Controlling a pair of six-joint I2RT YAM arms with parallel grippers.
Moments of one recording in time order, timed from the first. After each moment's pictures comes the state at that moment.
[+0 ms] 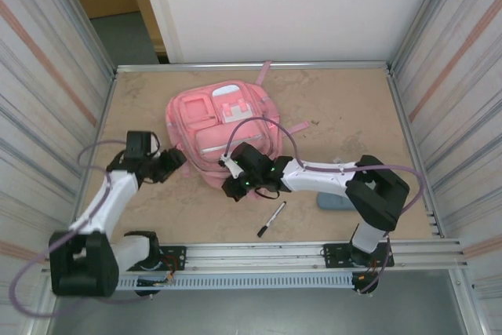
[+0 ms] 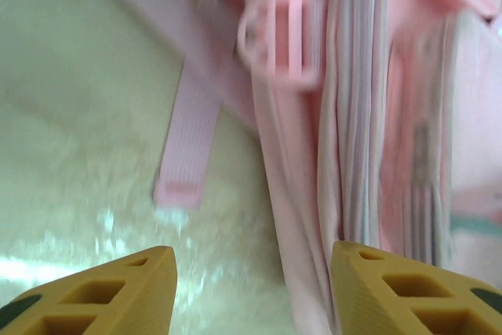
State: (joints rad) left arm -0.06 1.04 0.60 -0.55 0.34 -0.72; right arm 1.03 1.72 1.03 -0.18 -0.26 0.35
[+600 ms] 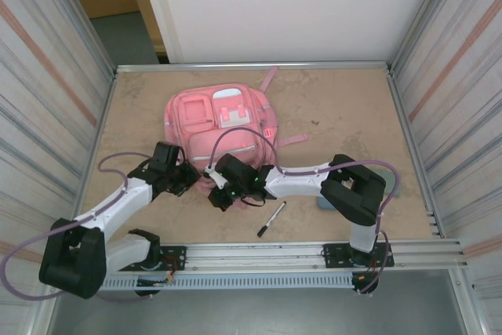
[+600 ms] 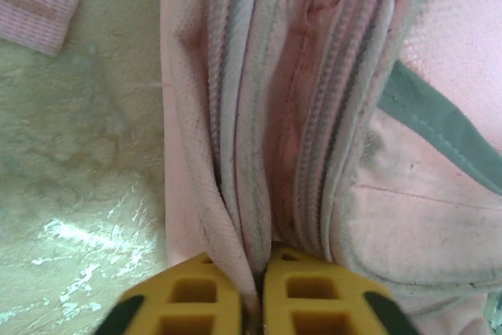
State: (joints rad) left arm -0.30 1.13 0.53 -0.40 0.23 -0.97; right arm 1.12 1.85 1.08 -0.07 -0.23 0.35
